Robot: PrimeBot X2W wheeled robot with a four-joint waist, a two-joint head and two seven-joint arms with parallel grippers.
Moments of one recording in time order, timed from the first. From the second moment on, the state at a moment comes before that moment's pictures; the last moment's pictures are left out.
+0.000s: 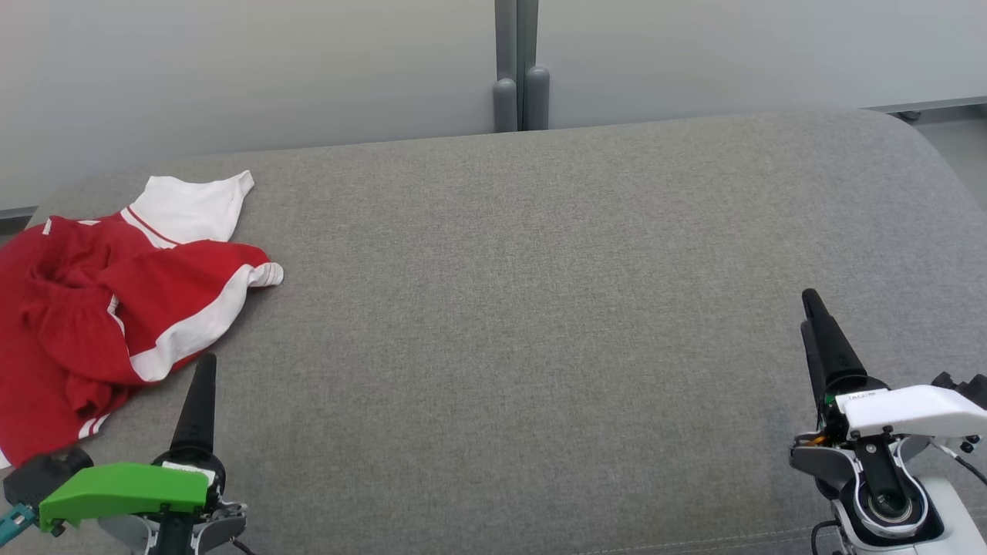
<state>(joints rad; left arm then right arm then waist) -0.01 0.06 0.01 0.18 -1.34 -0.07 0.00 -0.01 -0.07 0.04 0.15 1.39 0.05 -0.03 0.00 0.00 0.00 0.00</state>
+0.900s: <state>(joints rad) -0.03 0.11 -0.10 0.14 -0.85 -0.03 -0.10 -0.06 -0.13 0.16 0.12 0.86 0.04 -0.11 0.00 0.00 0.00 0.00</state>
